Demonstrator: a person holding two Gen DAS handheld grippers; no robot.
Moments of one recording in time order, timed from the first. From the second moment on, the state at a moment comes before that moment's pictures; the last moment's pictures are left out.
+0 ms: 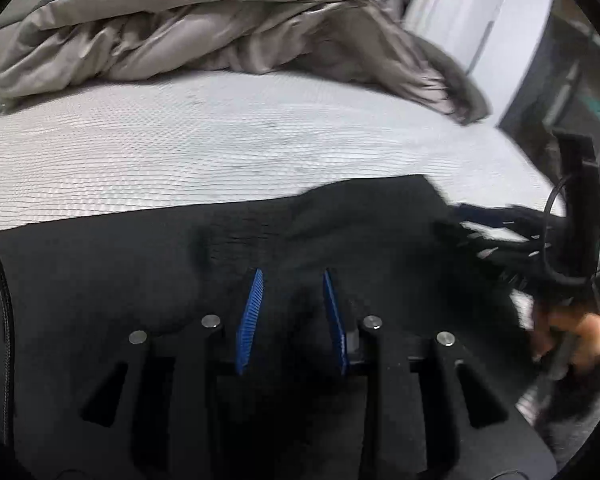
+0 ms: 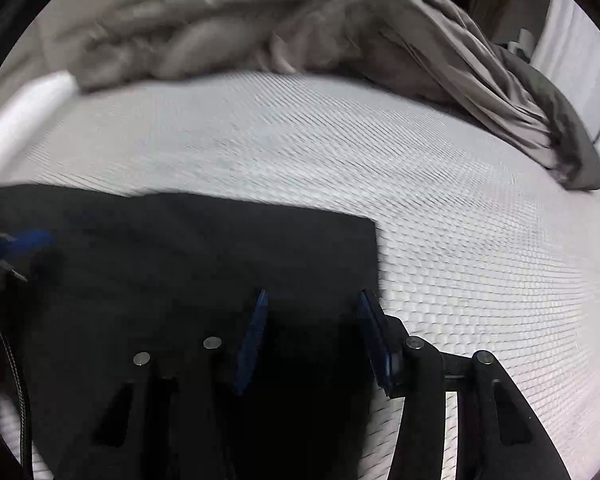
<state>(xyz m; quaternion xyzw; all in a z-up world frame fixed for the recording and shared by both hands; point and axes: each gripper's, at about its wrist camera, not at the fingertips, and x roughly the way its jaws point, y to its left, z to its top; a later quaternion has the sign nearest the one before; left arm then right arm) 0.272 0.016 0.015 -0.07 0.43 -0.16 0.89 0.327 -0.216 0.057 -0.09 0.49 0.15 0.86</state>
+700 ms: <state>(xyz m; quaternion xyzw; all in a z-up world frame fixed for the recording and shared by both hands) 0.208 -0.009 0.008 -0.01 0.44 -0.15 0.88 0.270 -0.188 0.054 -0.09 0.50 0.23 0.83</state>
